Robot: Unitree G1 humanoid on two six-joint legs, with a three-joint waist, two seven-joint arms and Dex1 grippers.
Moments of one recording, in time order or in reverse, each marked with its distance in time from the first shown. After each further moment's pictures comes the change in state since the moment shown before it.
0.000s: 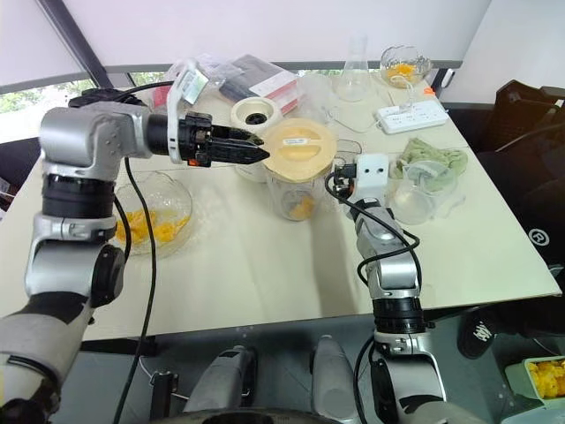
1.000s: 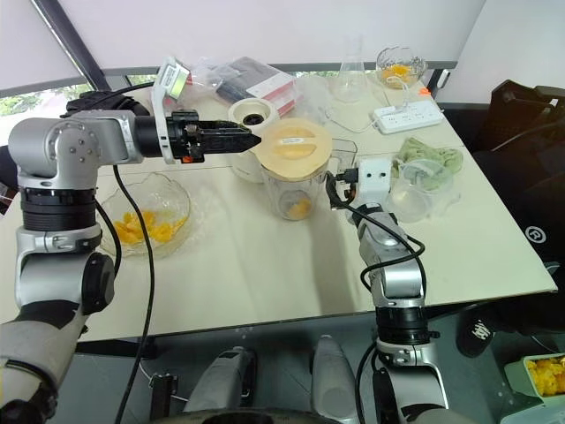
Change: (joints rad) left arm 0.047 0.047 0.057 -0.054 -0.249 0.028 0.288; right arm 0.052 0.000 0.003 -0.104 0.001 0.085 0.002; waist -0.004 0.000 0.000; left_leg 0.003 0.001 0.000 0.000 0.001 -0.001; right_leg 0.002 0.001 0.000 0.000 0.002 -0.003
